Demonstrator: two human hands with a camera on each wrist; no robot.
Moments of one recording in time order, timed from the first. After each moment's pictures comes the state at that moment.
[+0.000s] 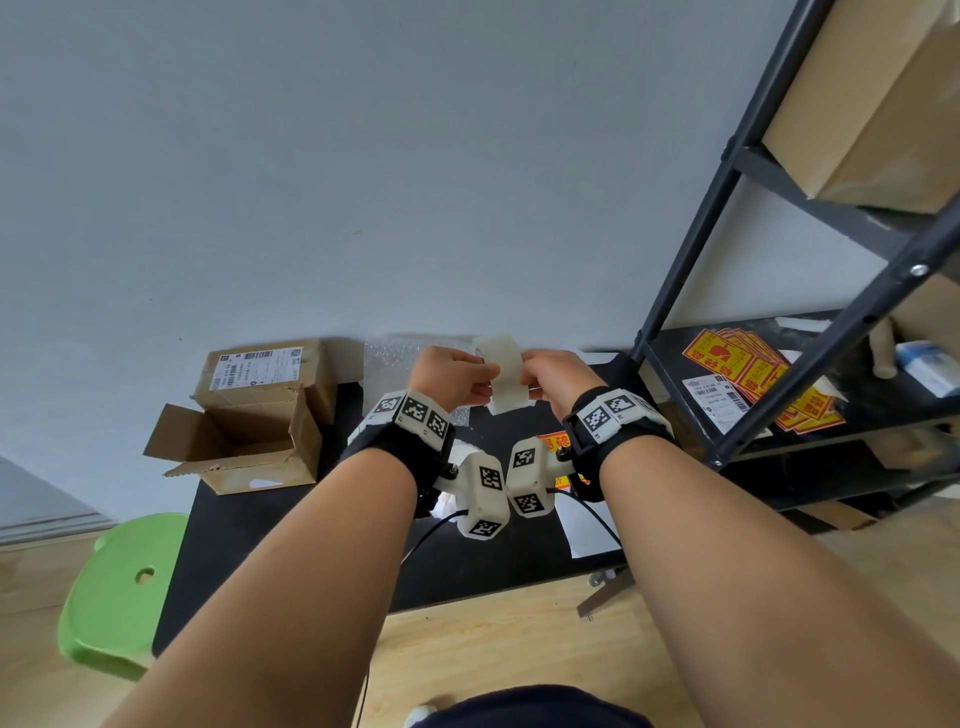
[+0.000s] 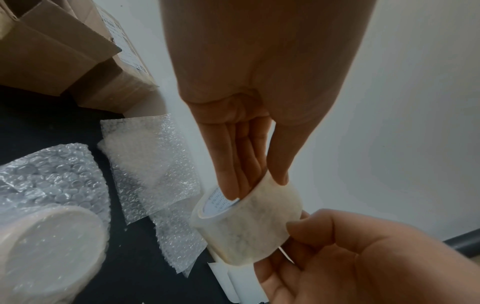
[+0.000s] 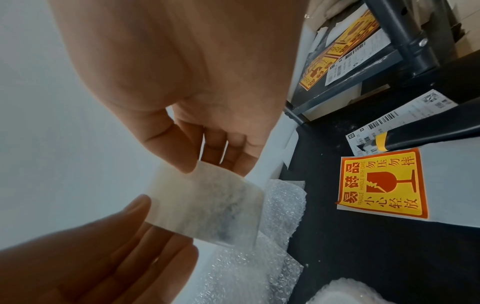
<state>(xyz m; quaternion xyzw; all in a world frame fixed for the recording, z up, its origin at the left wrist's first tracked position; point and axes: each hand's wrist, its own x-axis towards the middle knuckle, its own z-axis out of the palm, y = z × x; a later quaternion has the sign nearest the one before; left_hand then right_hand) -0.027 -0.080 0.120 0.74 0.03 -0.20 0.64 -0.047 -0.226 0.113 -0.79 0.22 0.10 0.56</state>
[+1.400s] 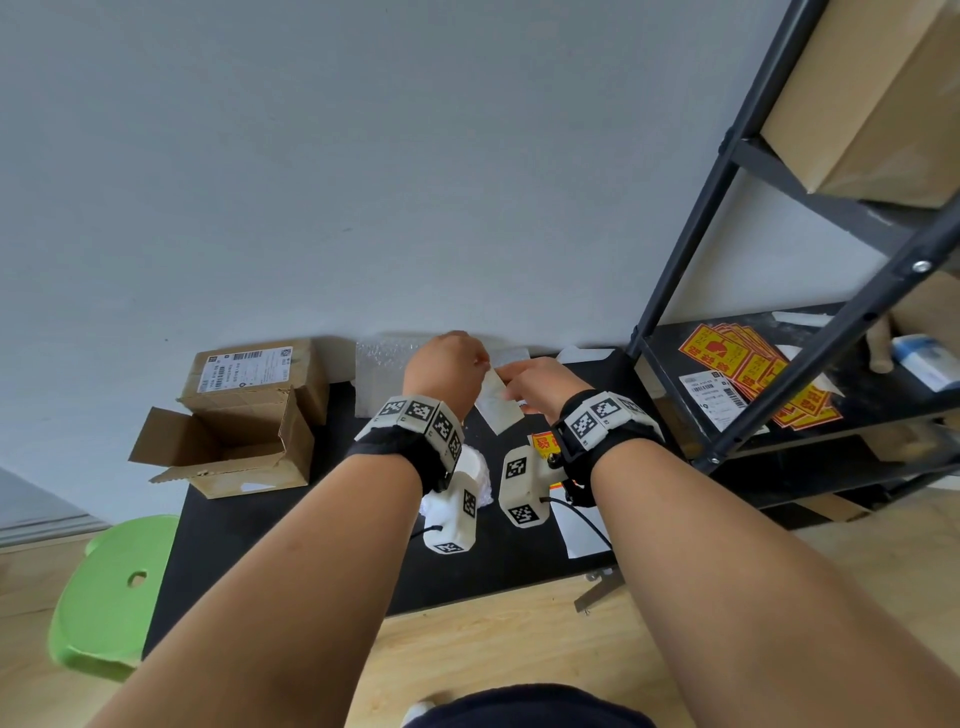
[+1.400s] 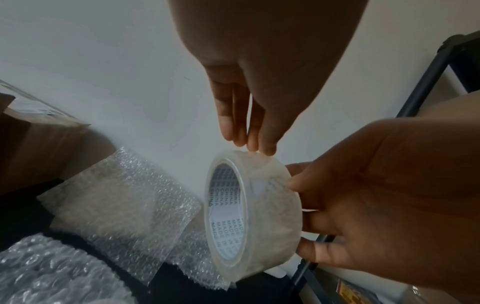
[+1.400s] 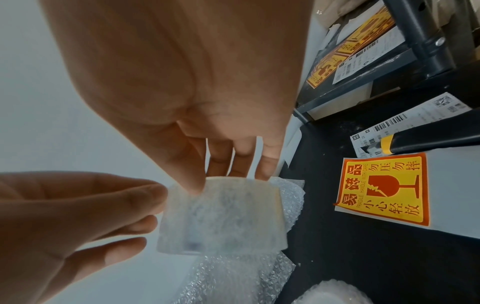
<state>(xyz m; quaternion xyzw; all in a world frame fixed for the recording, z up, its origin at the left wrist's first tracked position) -0.012 -0.091 0.114 0.95 -0.21 0.02 0.24 -0.055 -0.219 0.118 -0.83 0.20 0.17 0.49</state>
